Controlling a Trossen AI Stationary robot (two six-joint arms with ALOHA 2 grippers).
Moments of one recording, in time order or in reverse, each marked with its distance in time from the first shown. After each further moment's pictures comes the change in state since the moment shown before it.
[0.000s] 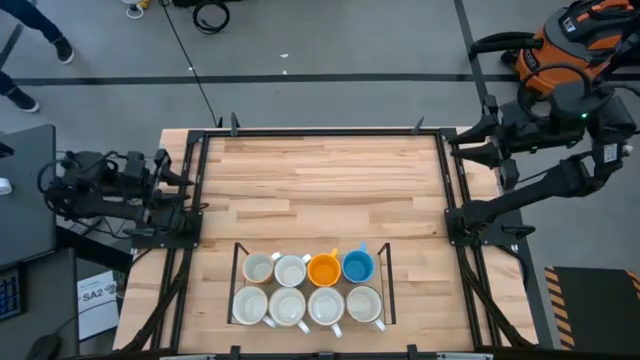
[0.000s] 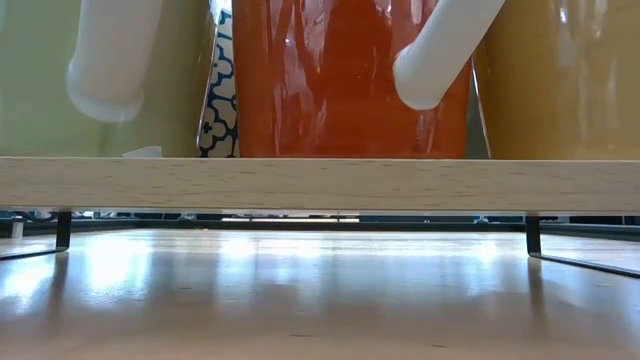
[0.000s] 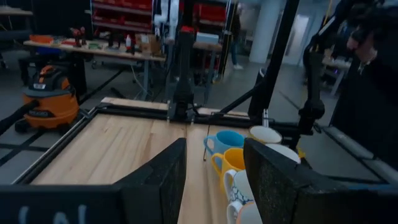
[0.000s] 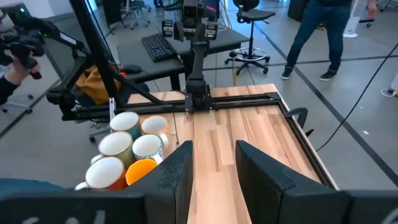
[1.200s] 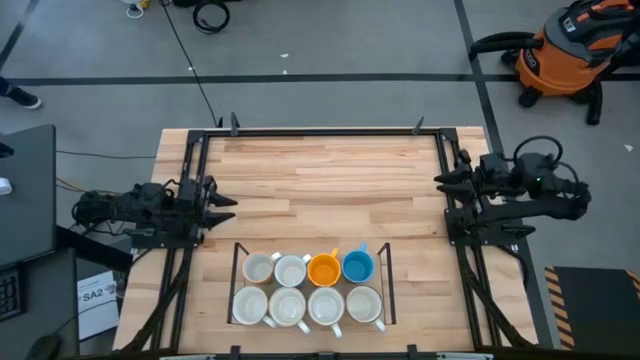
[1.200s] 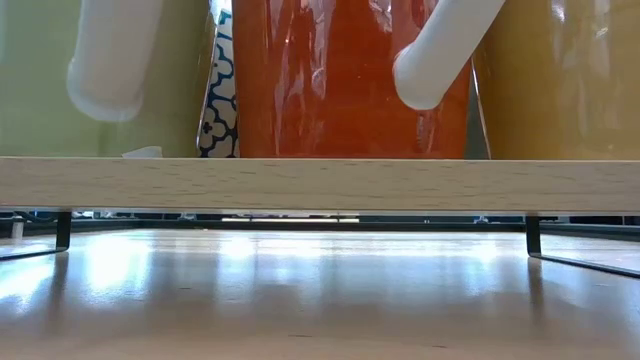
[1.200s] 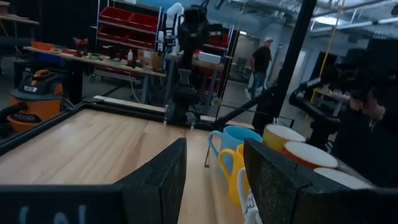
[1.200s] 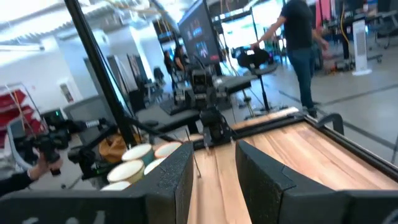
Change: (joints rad) left arm 0.000 -0.211 -0.695 0.613 -0.030 -0.053; right arm 0.000 -0.846 -1.259 0.781 0.017 0.193
